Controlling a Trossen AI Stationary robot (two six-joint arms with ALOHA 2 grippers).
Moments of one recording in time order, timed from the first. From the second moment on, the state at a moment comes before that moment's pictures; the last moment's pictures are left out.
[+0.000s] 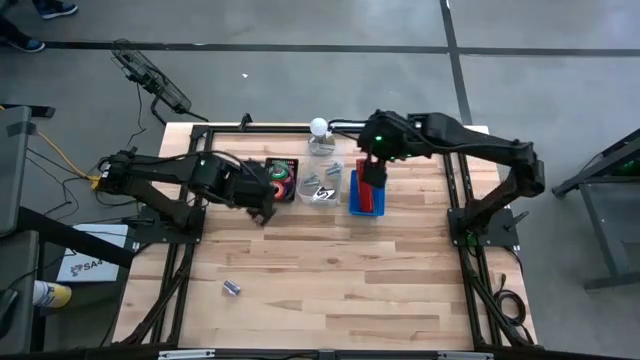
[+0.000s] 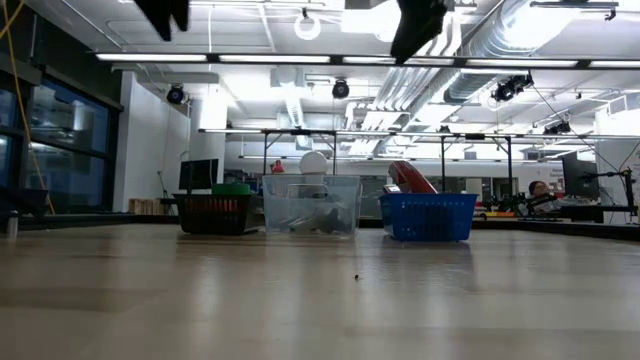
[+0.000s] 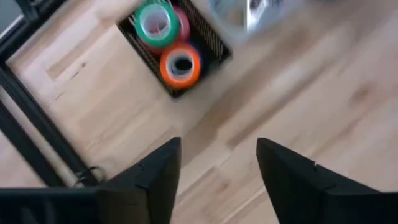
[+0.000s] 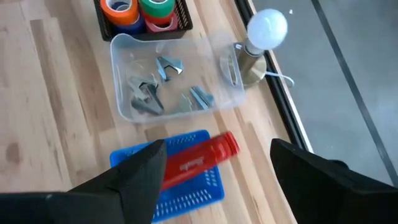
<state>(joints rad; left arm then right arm) -0.19 1.44 1.65 -1.57 -0.36 -1.03 -0.23 1.54 1.69 -1.13 0.23 0.00</state>
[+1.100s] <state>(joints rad) -0.65 1.44 0.99 -1.09 0.14 -0.41 -0.23 1.42 1.69 -1.21 0.21 -0.02</state>
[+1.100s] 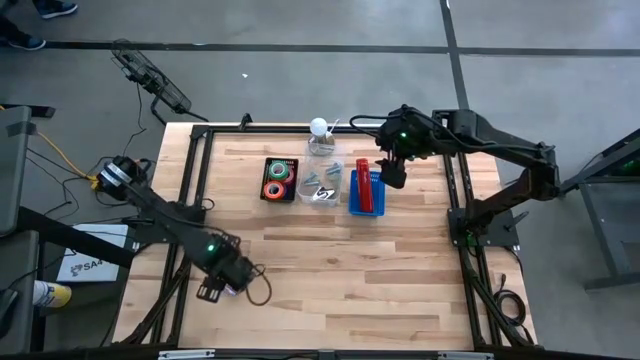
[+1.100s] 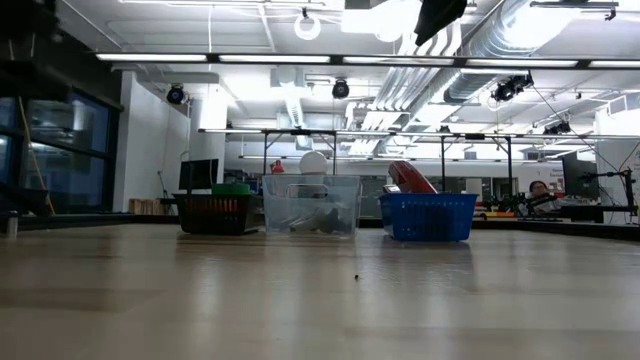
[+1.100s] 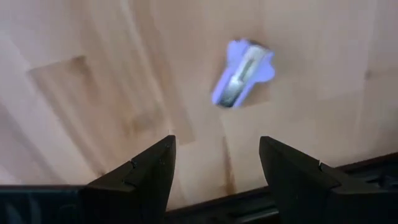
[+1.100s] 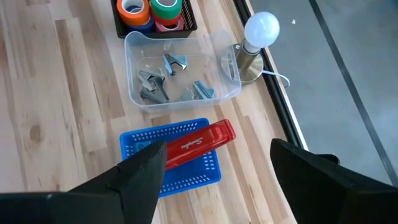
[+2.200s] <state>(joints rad) -0.79 1.45 0.77 -0.64 0.07 -0.39 -0.23 1.42 1.69 -1.22 0.19 0.03</state>
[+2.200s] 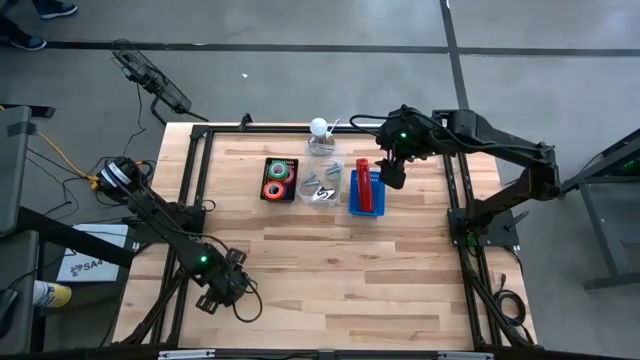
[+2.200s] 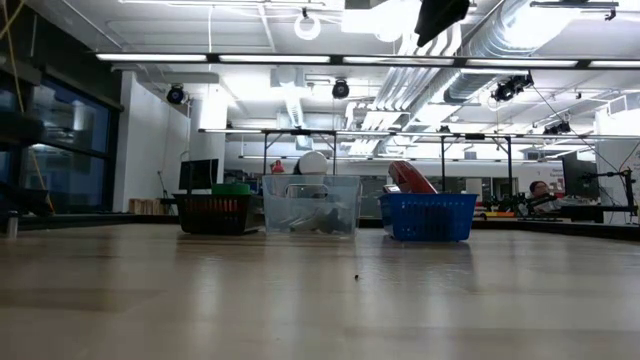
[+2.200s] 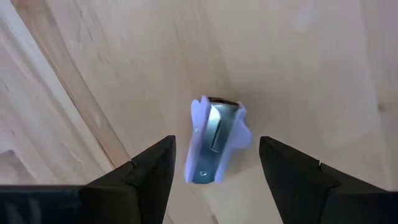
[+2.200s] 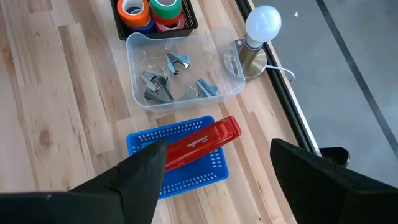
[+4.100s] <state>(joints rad) -0.39 1.53 1.03 -0.54 -0.53 -0.70 -0.23 1.42 1.69 -1.22 0.21 0.09</state>
